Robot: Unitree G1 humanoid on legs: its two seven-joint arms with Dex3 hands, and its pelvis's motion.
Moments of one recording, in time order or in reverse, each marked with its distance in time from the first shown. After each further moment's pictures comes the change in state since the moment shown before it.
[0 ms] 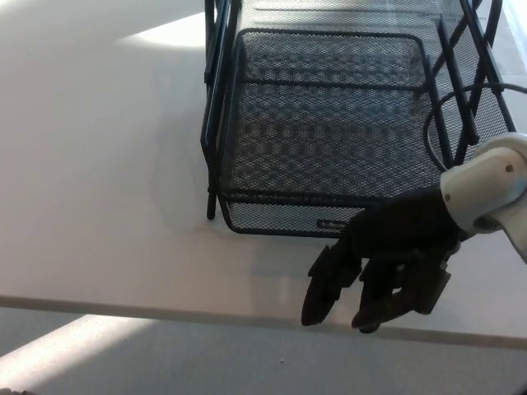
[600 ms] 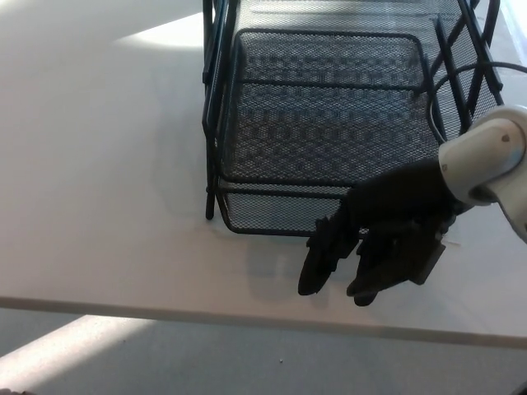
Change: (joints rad) left_arm 0.002 0.000 0.003 -0.001 0.000 0.000 0.000; right_arm -0.042 0.055 -0.037 0.152 -0.027 -0.062 0.020
